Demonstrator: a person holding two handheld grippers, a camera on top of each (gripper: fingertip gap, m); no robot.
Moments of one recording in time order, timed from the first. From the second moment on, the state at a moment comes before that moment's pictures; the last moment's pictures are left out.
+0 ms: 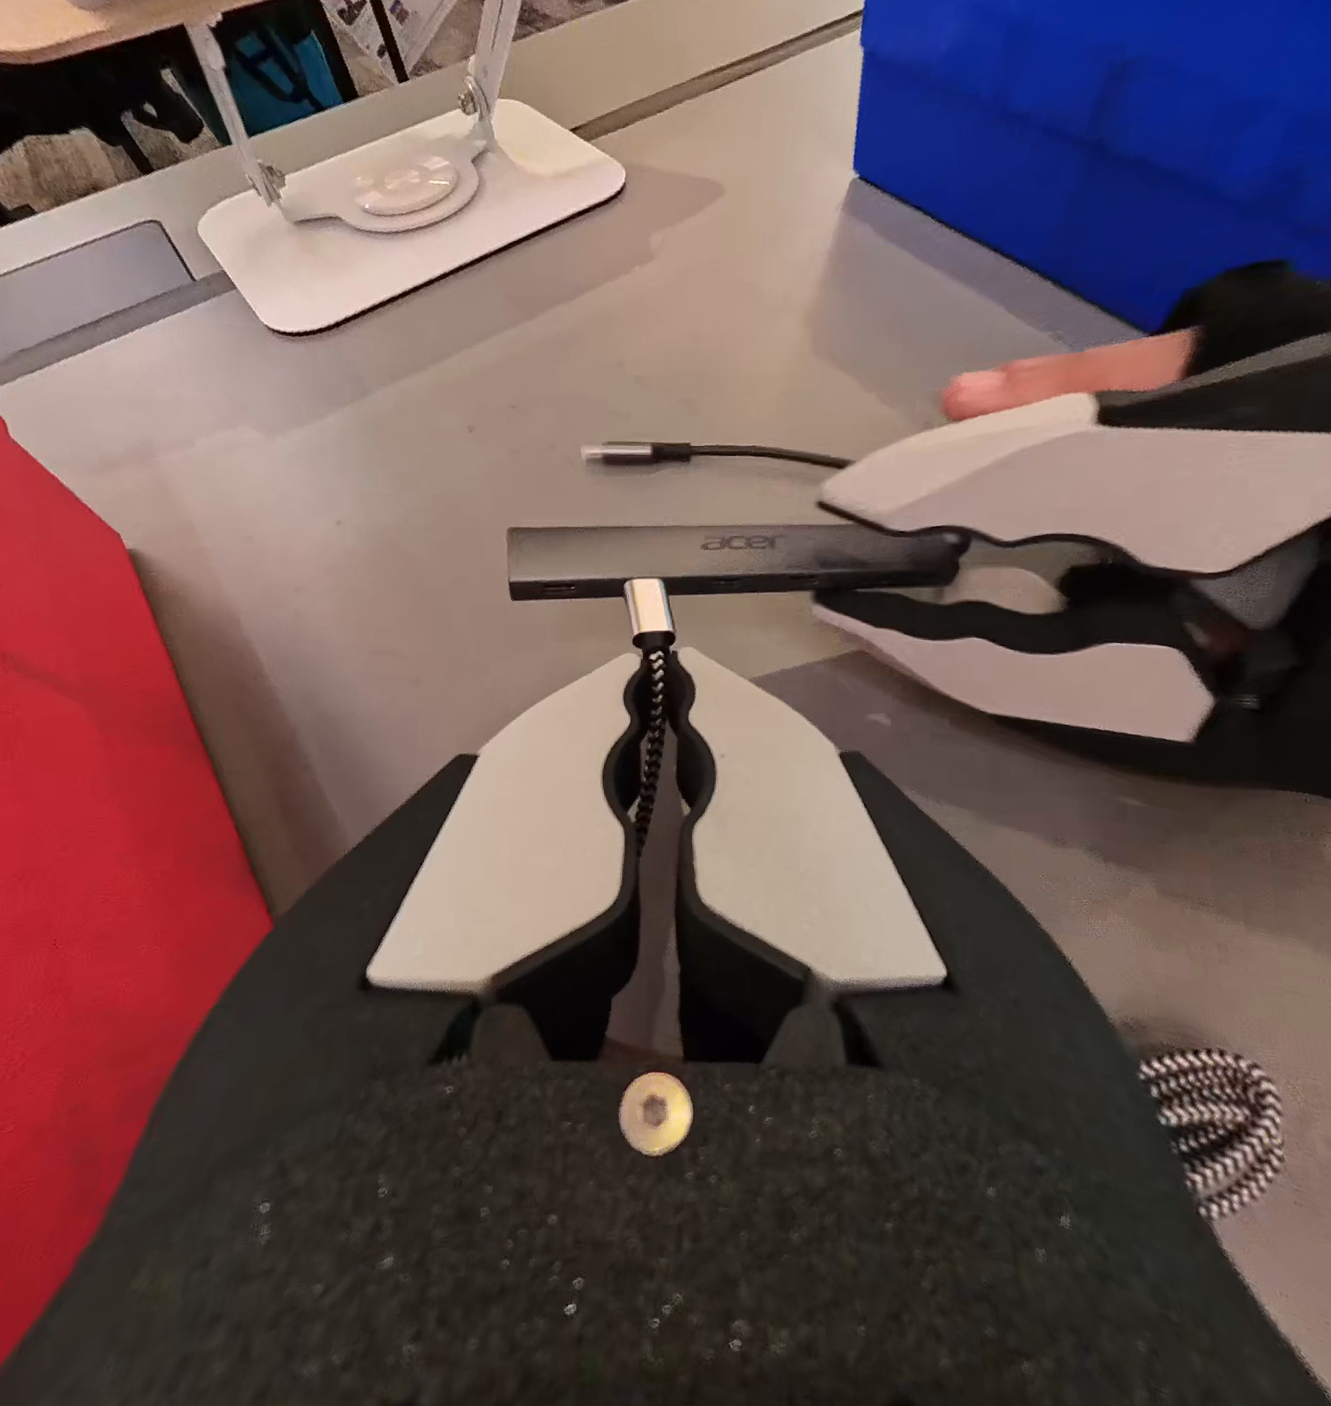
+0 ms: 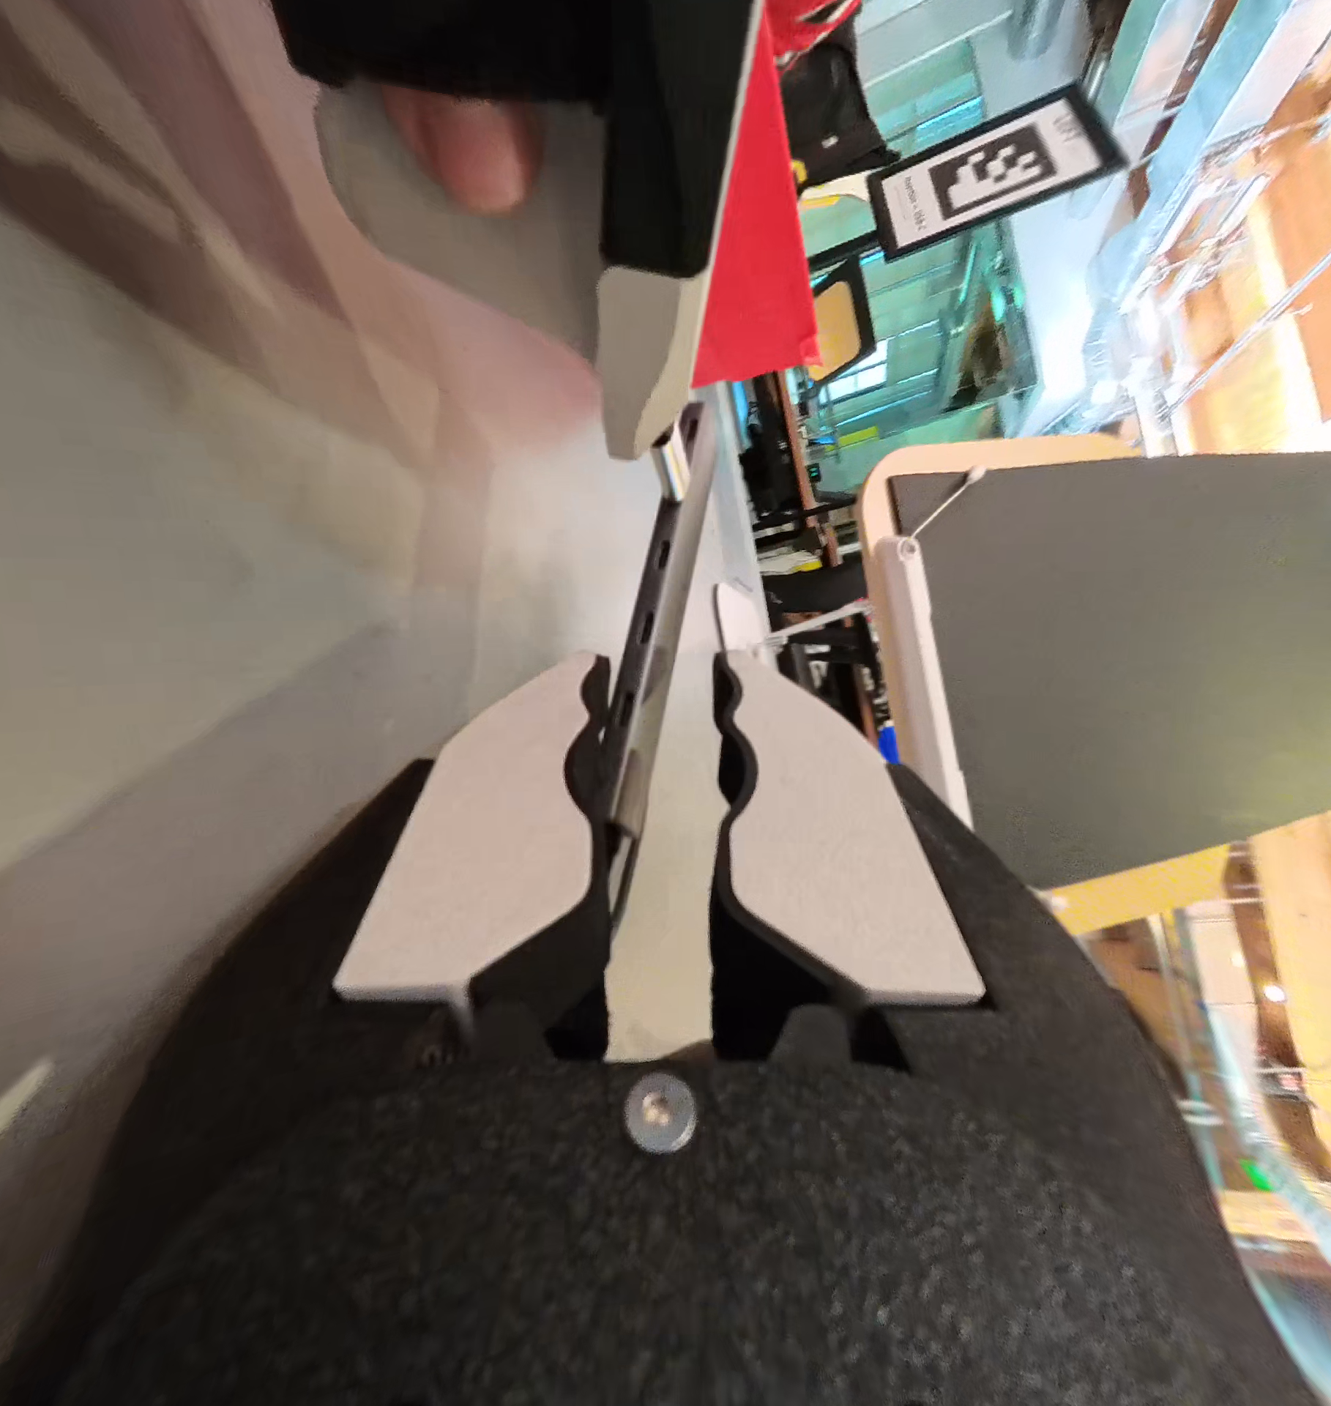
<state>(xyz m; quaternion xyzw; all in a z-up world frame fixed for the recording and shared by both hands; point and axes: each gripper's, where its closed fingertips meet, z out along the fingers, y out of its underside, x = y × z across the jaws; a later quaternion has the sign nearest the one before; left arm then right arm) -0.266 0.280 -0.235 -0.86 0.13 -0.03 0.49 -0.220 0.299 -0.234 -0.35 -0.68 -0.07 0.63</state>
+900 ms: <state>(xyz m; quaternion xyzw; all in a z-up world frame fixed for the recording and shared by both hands) -0.246 0.273 -0.219 -0.83 0.15 -0.09 0.53 -0.190 0.297 -0.238 -0.56 -0.62 0.16 0.53</state>
